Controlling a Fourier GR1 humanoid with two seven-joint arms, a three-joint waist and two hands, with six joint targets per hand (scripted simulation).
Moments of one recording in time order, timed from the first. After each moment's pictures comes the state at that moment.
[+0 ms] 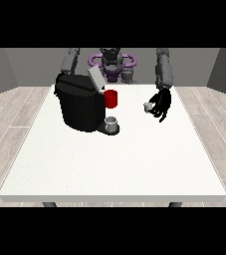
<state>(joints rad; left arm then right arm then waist) -0.62 0.45 0.01 -0.67 -0.65 -0.05 -0.23 -0.24 -0.03 -0.06 -1.31 -0.02 -0.06 -0.21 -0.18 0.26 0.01</state>
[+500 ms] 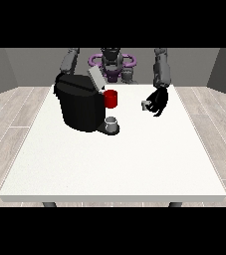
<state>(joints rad) -0.63 0.39 0.00 -0.65 -0.67 -0.04 -0.28 -0.23 -0.04 -0.08 -1.25 -0.05 -0.05 -0.24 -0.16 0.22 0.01</state>
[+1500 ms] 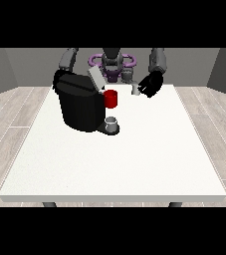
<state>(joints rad) -0.72 0.29 0.04 -0.70 -0.62 -0.17 -0.22 -0.20 -0.08 -0.11 -1.13 -0.06 -0.03 -0.25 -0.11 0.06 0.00</state>
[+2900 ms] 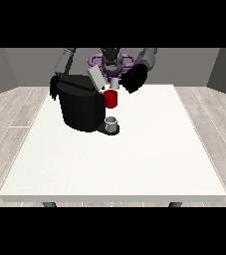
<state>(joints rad) -1.01 0.28 0.16 -0.80 -0.53 -0.24 0.01 -0.28 -0.13 -0.12 -1.04 -0.09 0.12 -0.41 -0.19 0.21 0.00</state>
